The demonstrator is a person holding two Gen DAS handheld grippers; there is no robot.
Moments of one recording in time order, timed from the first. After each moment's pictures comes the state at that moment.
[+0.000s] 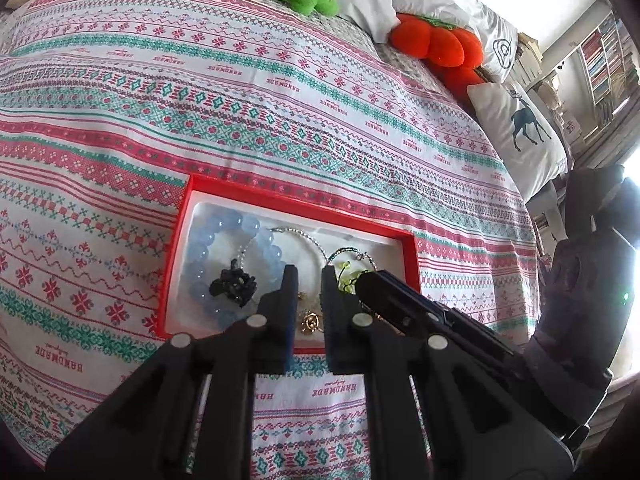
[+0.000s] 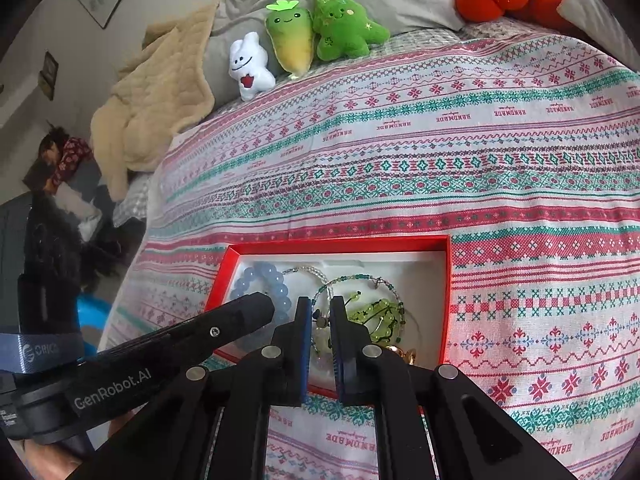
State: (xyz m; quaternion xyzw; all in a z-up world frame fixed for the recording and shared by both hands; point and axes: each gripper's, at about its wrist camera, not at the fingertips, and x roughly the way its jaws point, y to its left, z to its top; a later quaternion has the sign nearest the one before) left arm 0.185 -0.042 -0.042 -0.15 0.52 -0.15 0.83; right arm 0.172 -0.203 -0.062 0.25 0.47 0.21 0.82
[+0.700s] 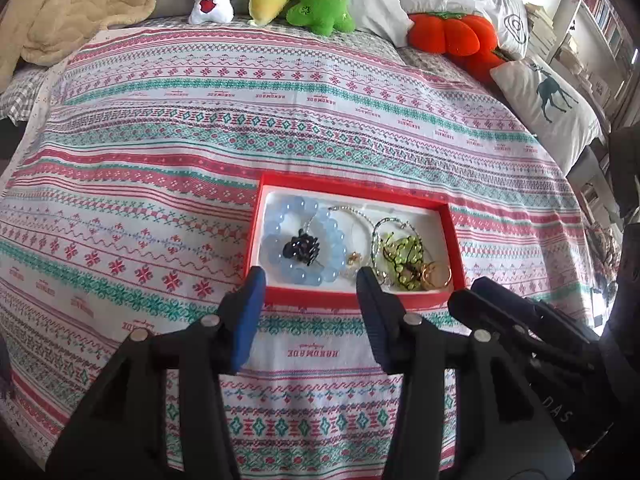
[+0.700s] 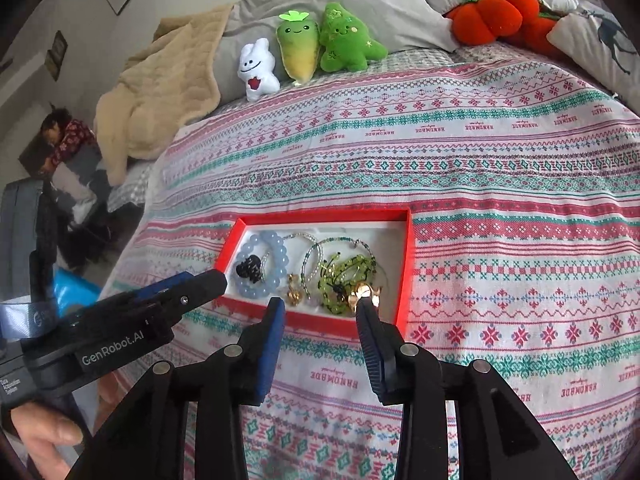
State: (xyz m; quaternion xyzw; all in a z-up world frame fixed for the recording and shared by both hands) left arm 0.136 -0.038 -0.017 -0.04 0.49 -0.07 0.87; right arm 0.115 -0.220 -0.037 0.20 0.46 0.19 0.84
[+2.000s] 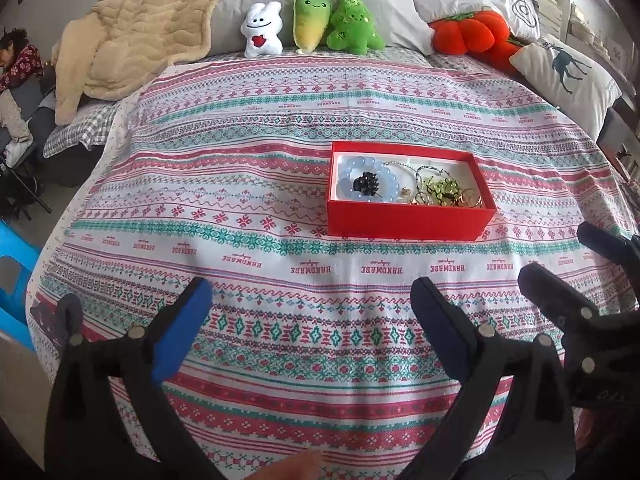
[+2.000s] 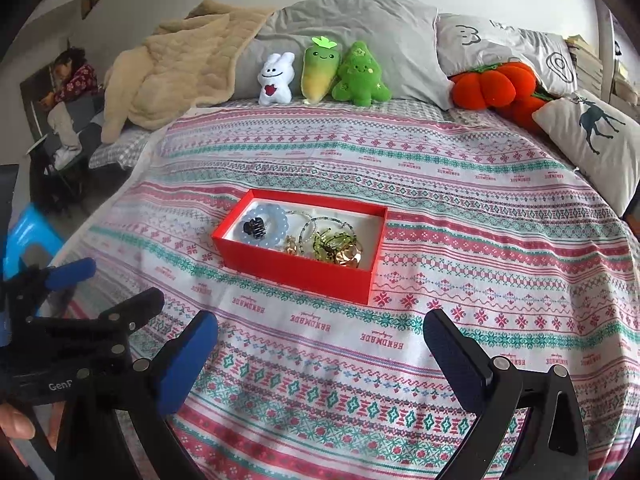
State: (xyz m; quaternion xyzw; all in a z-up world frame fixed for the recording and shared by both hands) left arm 0.039 -0.025 -0.002 0.05 0.43 0.02 0.90; right arm 0.030 -0.205 -0.004 0.07 0.41 0.15 0.90
